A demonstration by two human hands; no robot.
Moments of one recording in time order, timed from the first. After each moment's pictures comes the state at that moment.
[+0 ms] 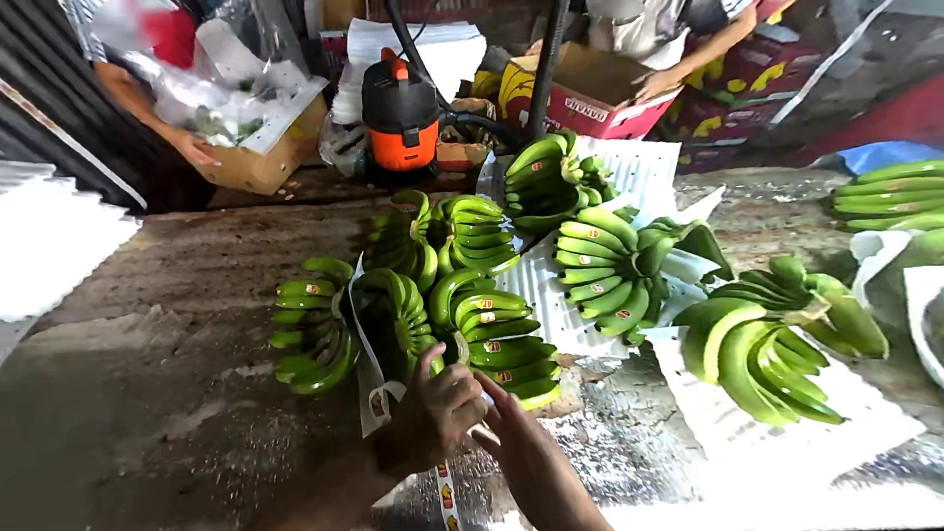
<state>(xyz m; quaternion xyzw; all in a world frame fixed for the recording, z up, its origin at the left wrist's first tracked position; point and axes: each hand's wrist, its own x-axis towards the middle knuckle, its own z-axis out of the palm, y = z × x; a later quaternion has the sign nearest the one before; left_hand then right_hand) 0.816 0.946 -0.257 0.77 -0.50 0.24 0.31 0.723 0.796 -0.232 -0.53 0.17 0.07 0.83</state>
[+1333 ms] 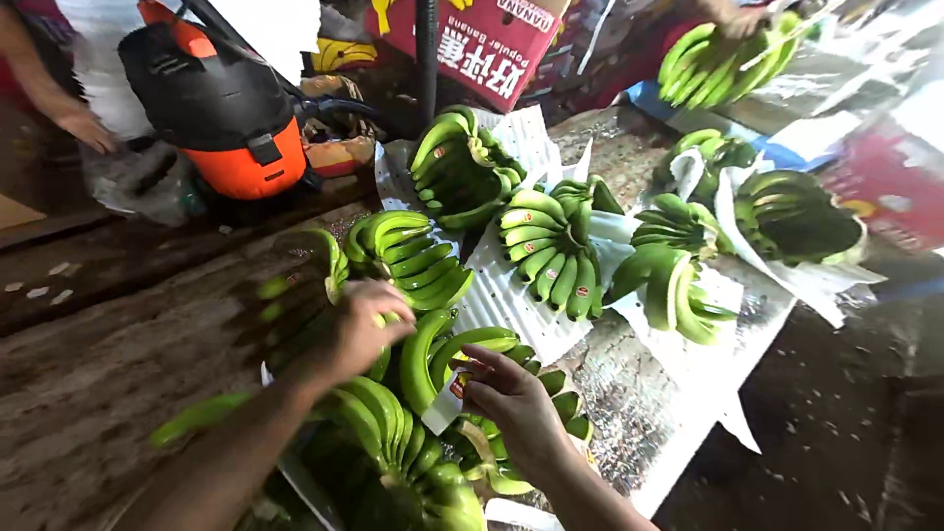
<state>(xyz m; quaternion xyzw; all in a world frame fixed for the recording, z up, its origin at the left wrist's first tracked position) 1.137 0.913 -0.273 0.73 -0.54 -0.08 0.40 0.915 0.799 -0.252 -0.59 0.35 -0.12 0.72</state>
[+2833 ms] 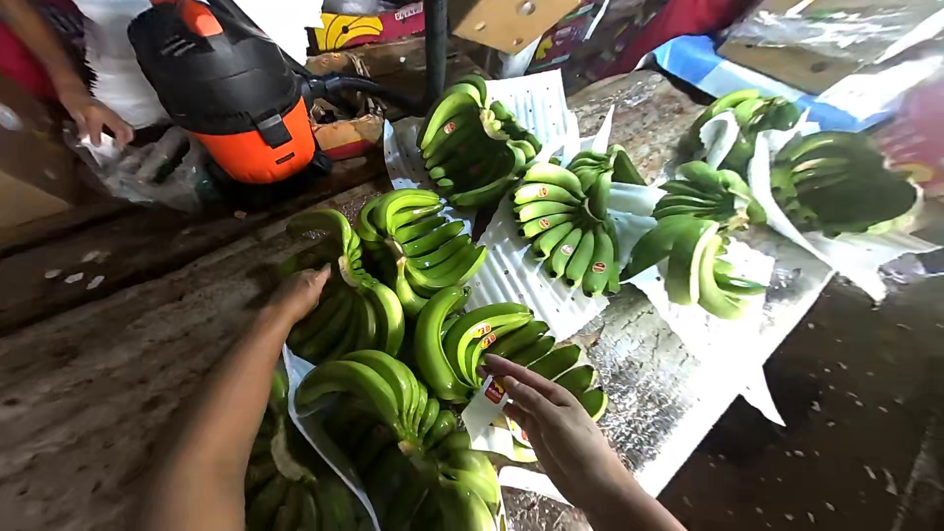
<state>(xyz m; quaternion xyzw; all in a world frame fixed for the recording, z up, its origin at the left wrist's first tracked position) 1.247 0.958 -0.356 0.89 -0.39 -0.23 0.00 0.875 0.812 -0.258 -0.52 0.38 -0.09 0.76</state>
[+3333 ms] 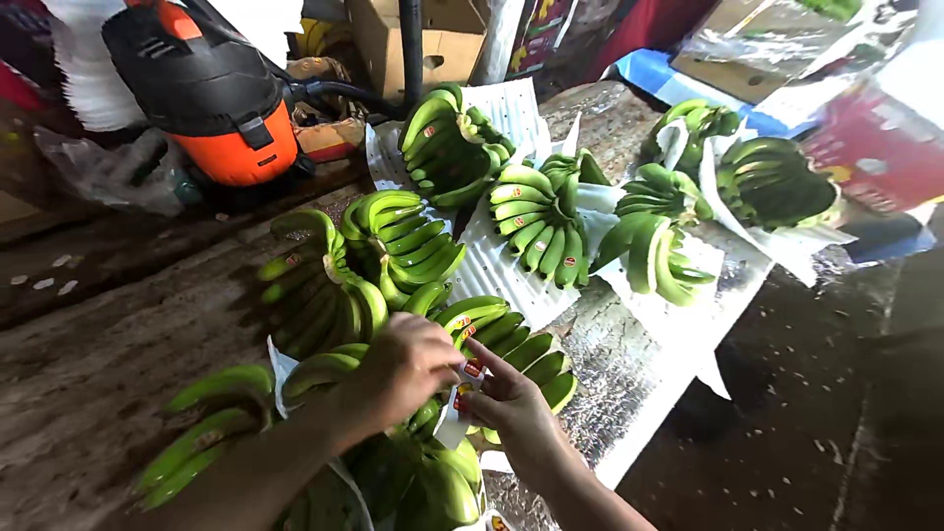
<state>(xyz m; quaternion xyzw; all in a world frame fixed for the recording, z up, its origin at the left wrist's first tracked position) 1.046 0.930 -0.261 0.66 -0.65 -0.08 0.38 0.878 0.833 -0.245 -0.56 0.39 -0.08 0.72</state>
